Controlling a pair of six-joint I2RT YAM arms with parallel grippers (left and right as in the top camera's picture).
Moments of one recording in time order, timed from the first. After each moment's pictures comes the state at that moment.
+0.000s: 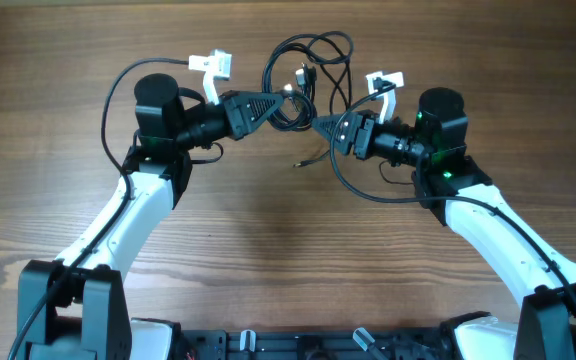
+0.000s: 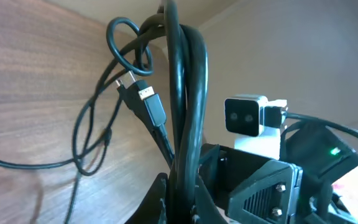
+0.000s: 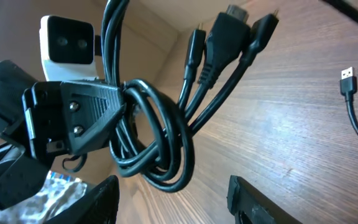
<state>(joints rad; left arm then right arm) -0.15 1.54 0.86 0.43 0.97 -0.77 0.26 1.45 0.79 0.32 -0.83 0.67</state>
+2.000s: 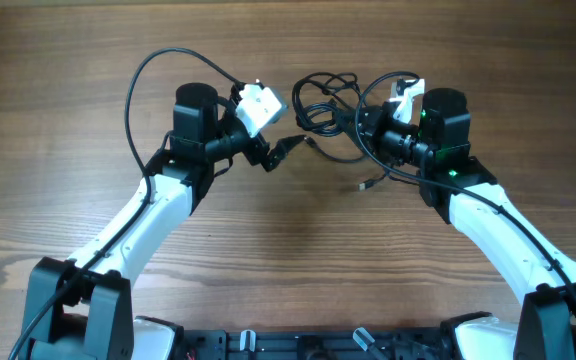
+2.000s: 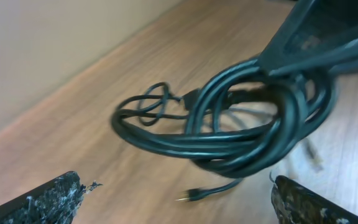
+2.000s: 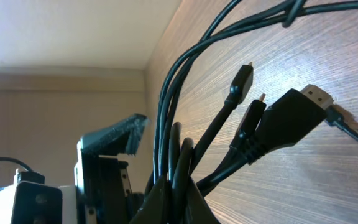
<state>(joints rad) -0.28 1.53 0.87 0.16 0.61 0.43 0.23 1.45 0.79 0.21 -0.67 1.13</state>
